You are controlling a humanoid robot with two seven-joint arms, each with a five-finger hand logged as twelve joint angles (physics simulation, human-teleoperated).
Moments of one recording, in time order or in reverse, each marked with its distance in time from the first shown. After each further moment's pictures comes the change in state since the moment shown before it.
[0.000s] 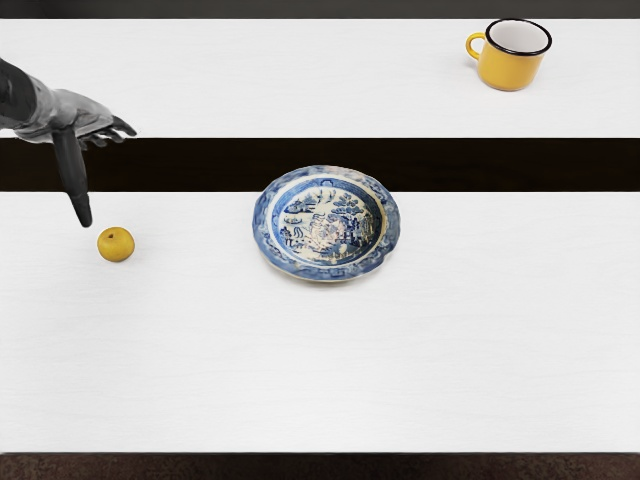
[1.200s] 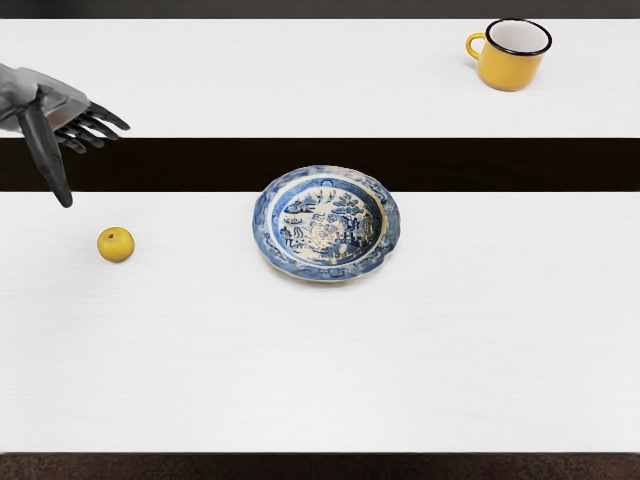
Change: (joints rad) left arm 0.181 0.216 -0.211 0.357 0.055 -0.456 -0.008; right arm 0.001 0.000 -0.001 0.000 -0.003 -0.002 0.000
